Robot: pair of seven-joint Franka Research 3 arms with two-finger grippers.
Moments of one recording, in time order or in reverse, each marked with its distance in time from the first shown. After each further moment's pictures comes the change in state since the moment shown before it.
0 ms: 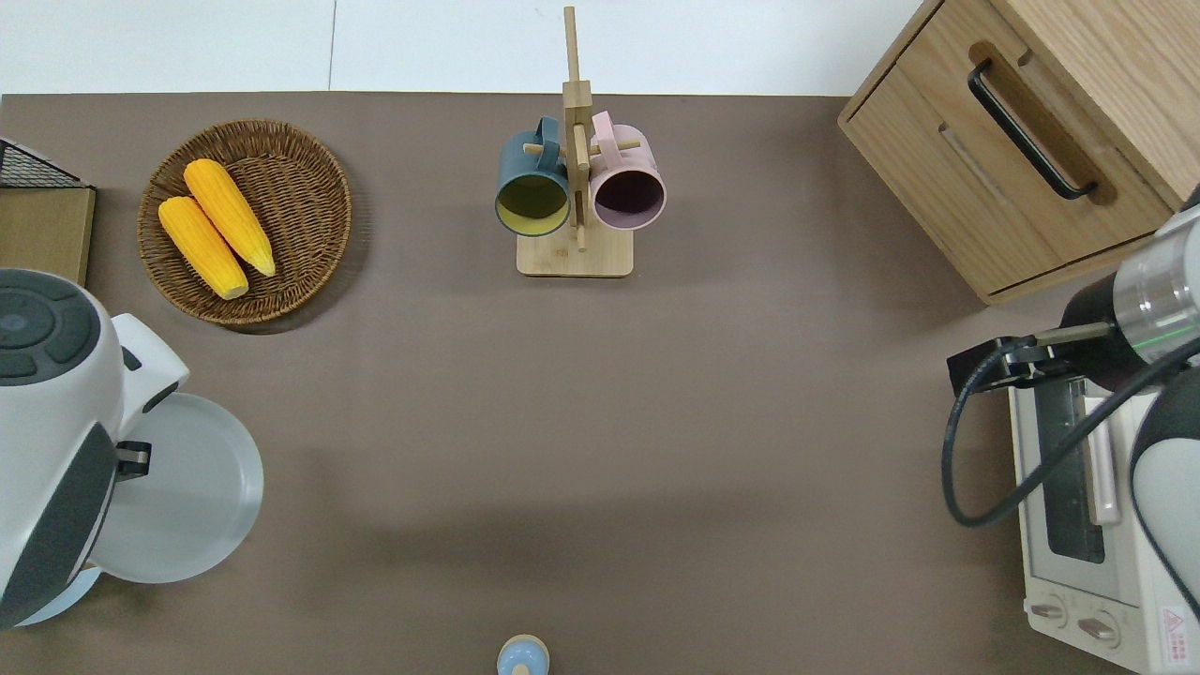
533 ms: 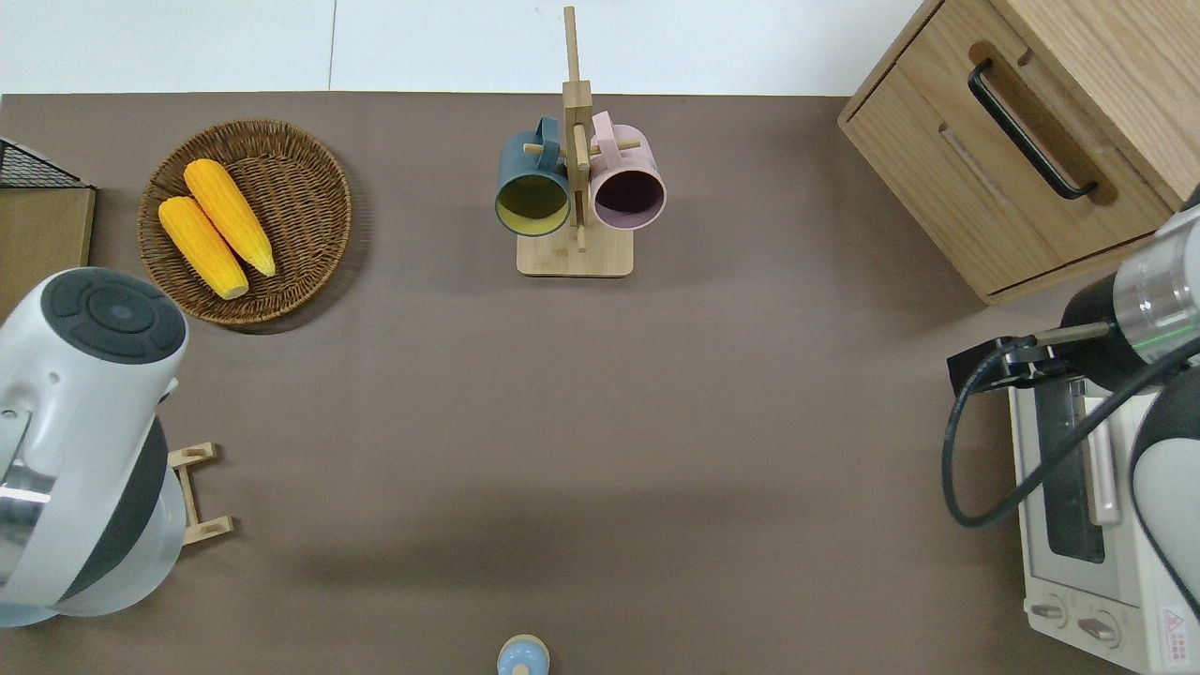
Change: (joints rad) left arm 0.000 0.043 -0.038 0.001 0.197 -0.155 -0.089; right arm 0.000 0.000 0.000 0.000 0.000 0.000 0.000
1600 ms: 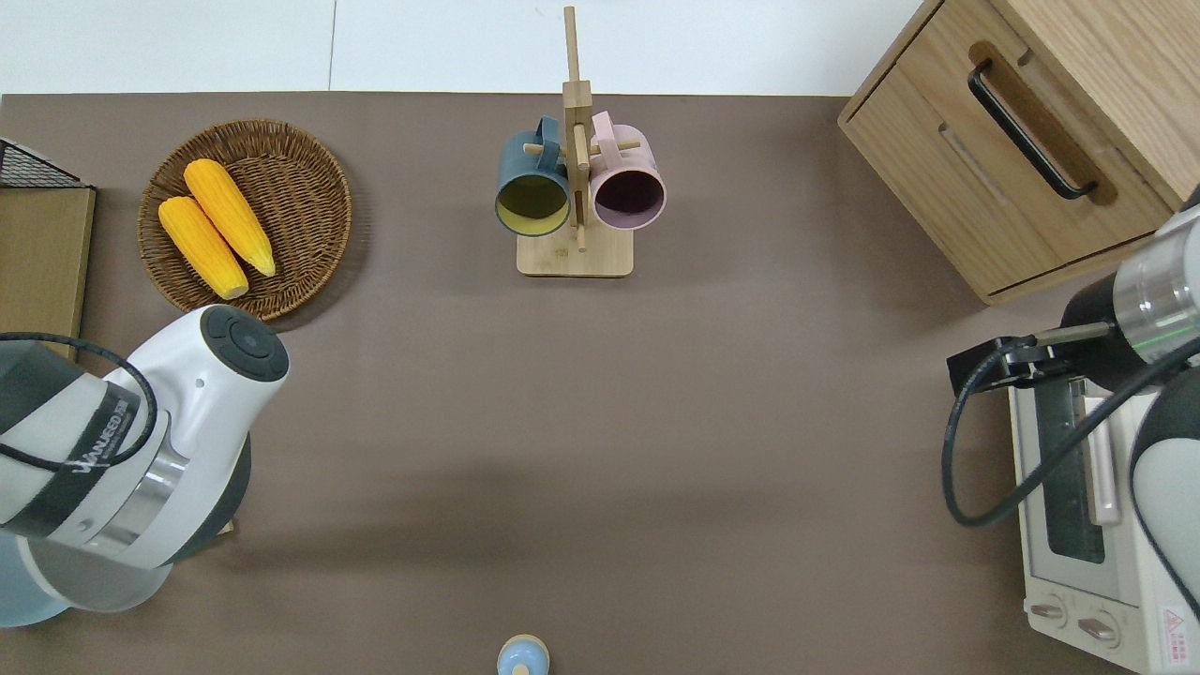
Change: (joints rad) left arm 0.000 0.073 -0.021 -0.144 0.117 0.032 -0.179; right arm 0.000 0.000 0.000 0.000 0.000 0.000 0.000
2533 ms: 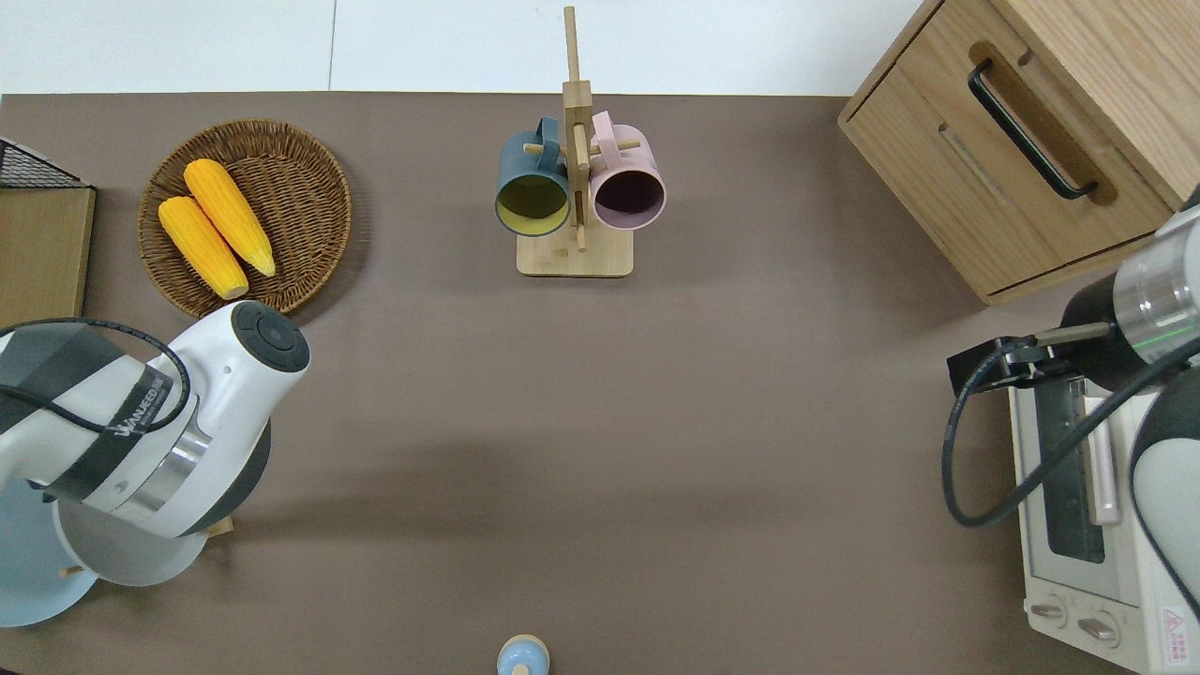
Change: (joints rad) left arm 0.003 0.077 0.012 -0.006 0.001 0.088 -0.030; right arm 0.000 0.000 0.000 0.000 0.000 0.000 0.000
